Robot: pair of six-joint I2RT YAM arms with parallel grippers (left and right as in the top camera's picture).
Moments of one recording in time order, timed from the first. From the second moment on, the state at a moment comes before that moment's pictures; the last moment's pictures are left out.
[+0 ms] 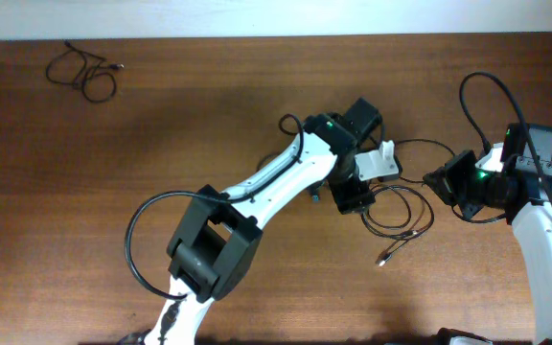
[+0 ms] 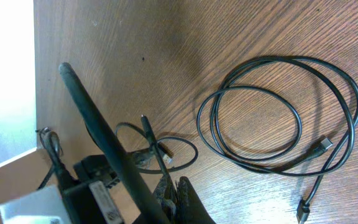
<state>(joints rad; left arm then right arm) -0.75 2.20 1.85 -0.98 0.34 0.54 -0.24 1.35 1.01 -0.80 -0.53 0.79</state>
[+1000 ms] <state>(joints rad) -0.75 2.20 1.76 -0.81 0.43 0.56 -0.24 1.35 1.01 -0.81 -0.52 0.80</state>
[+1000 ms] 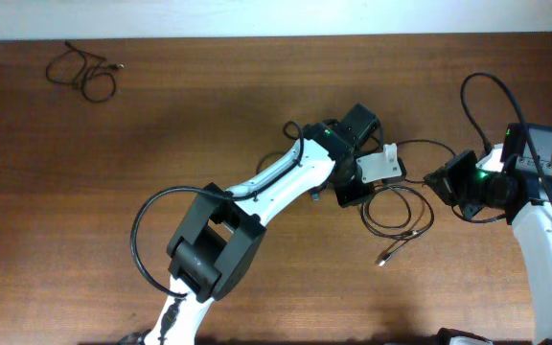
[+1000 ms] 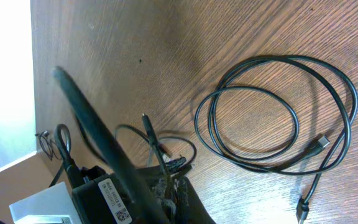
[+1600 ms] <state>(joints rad) -0.74 2.19 1.78 -0.81 0.43 0.46 -0.24 1.35 1.01 -0.87 -0.47 0.76</state>
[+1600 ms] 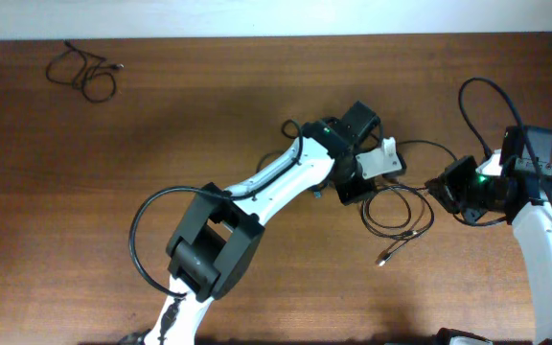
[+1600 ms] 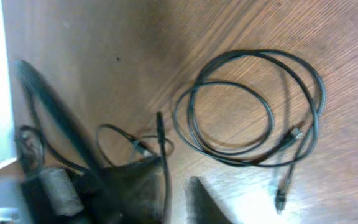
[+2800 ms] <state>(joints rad) -0.39 1.56 1.90 -0.97 0.21 0.15 -0.24 1.35 1.01 -0.99 -0.52 0.47</state>
